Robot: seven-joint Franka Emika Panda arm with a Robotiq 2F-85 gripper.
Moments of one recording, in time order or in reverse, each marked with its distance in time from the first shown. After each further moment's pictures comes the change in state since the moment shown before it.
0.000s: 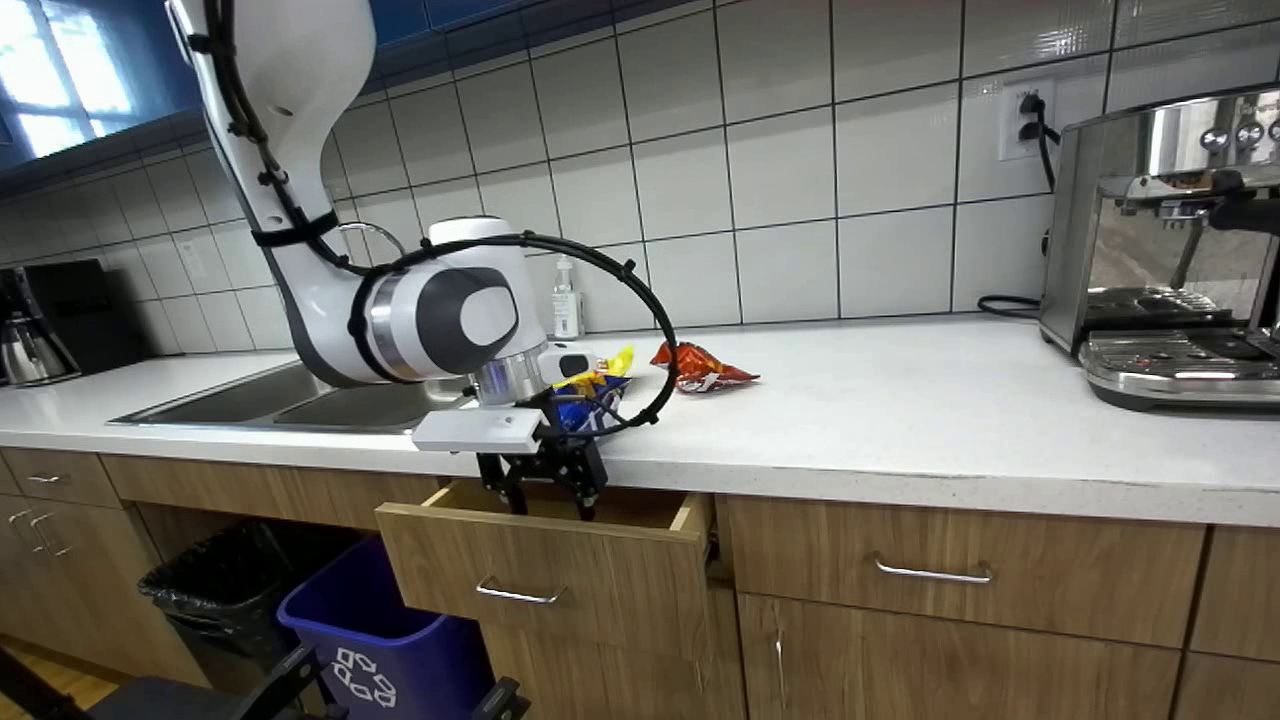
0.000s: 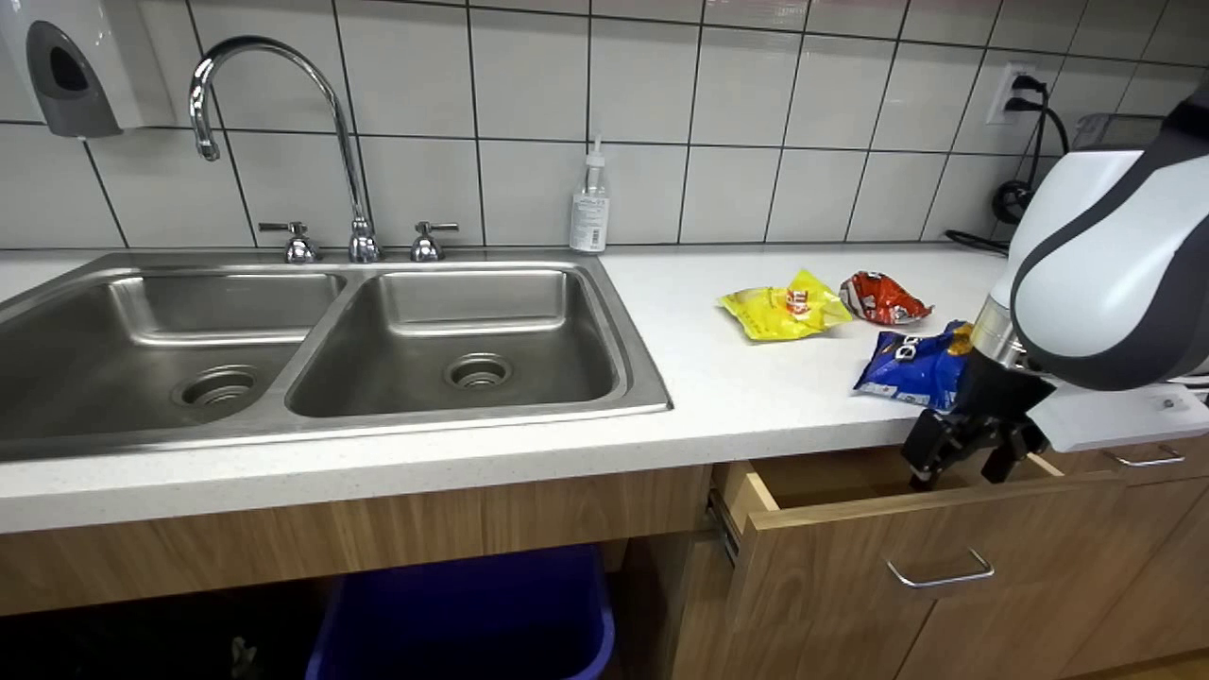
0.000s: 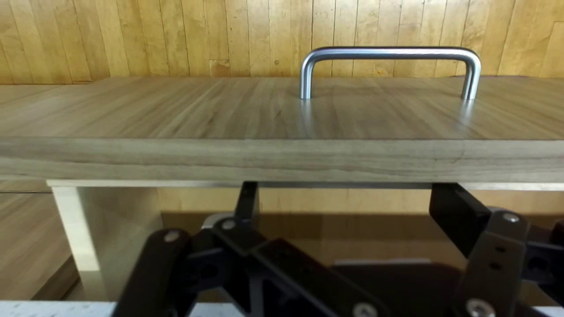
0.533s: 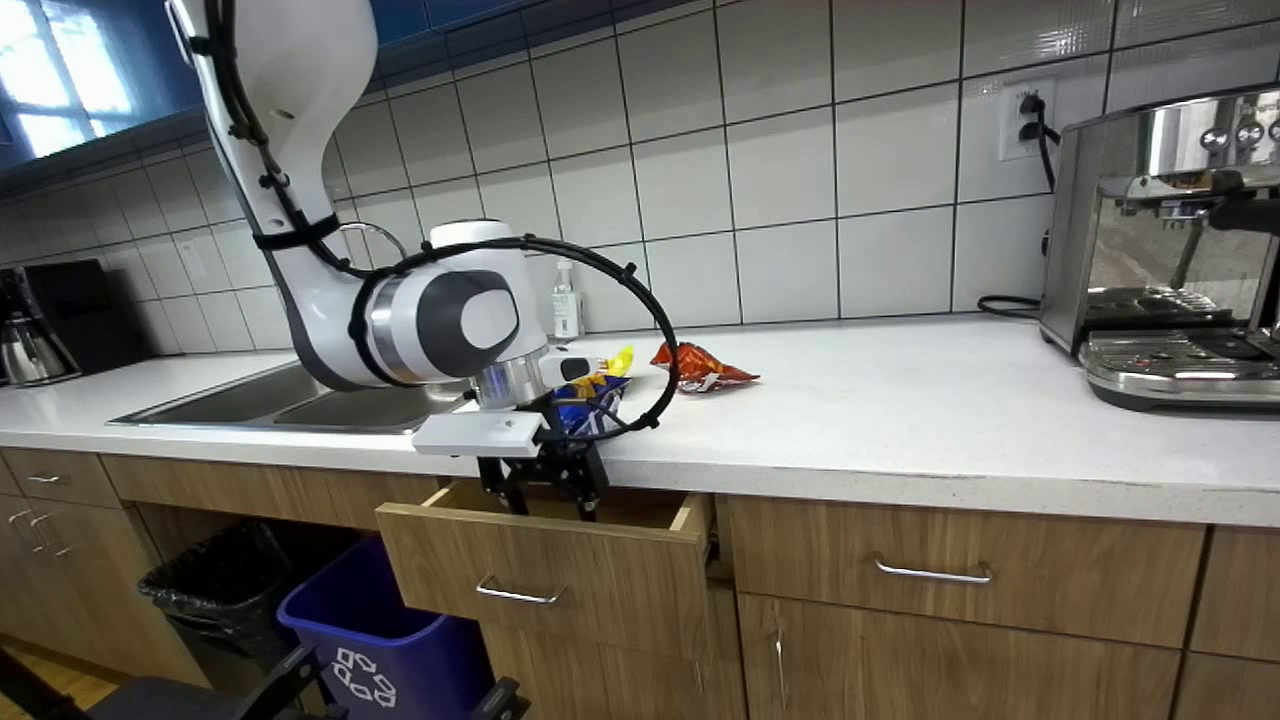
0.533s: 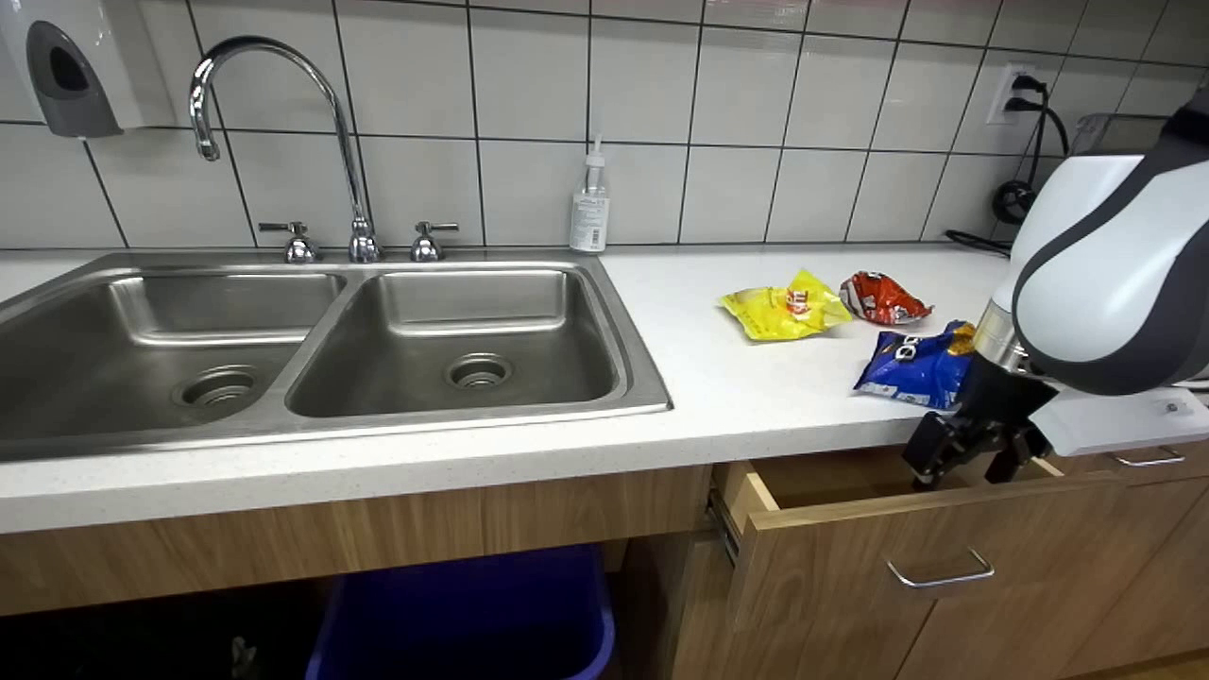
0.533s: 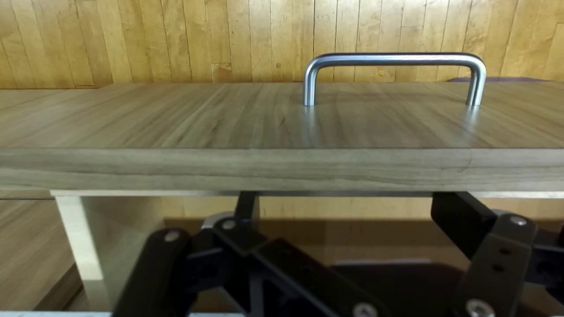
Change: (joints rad) arm 0.005 0.005 -0.008 -0.004 0.000 0.002 0.004
